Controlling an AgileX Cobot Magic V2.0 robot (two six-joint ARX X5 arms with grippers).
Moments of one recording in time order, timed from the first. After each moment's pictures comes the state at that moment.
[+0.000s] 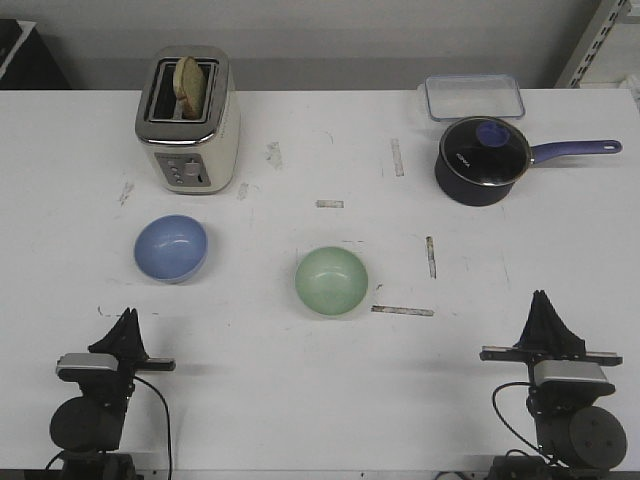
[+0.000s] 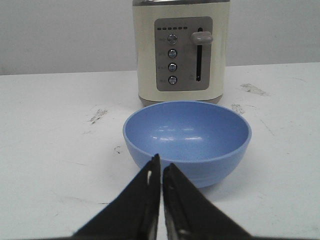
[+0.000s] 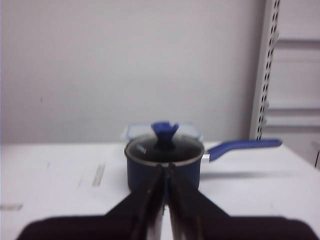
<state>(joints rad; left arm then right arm) -0.04 0.01 0.03 0.10 -0.05 0.04 -0.01 0.13 0.34 -0.07 0.03 0.00</state>
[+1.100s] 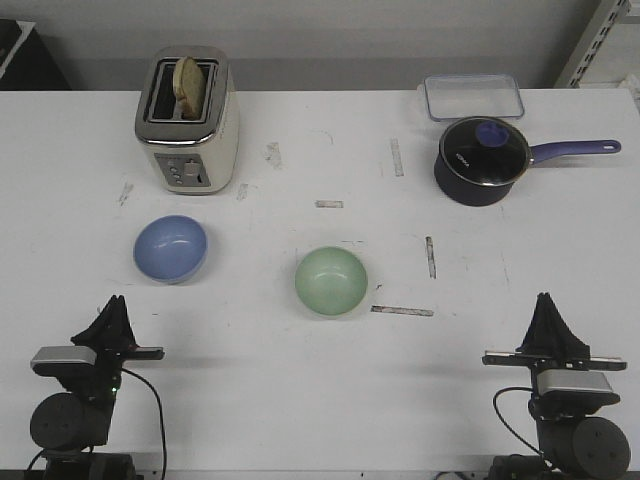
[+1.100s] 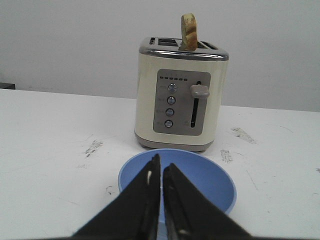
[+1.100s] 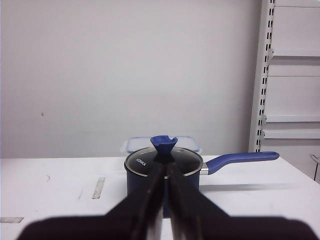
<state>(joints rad) -0.04 0.15 0.21 0.11 -0.06 -0.08 -0.01 0.09 0.34 -0.06 0.03 0.00</state>
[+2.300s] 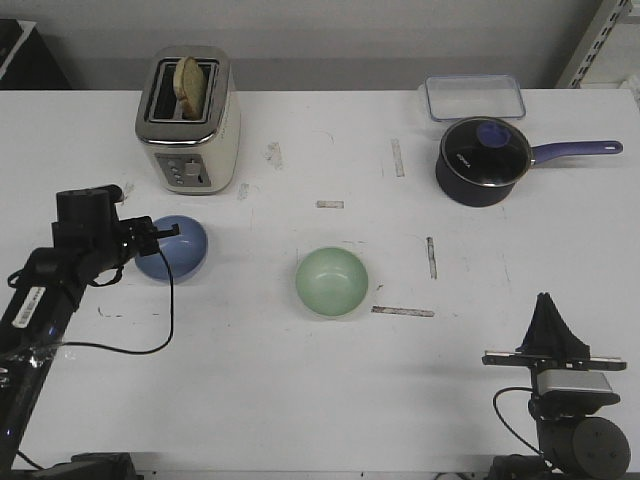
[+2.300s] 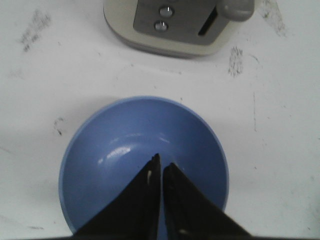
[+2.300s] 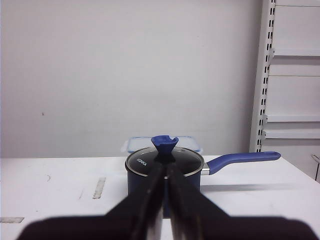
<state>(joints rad) 0.02 1.36 1.22 -0.54 0.15 -0.20 -0.01 0.09 0.34 -0.06 0.03 0.00</state>
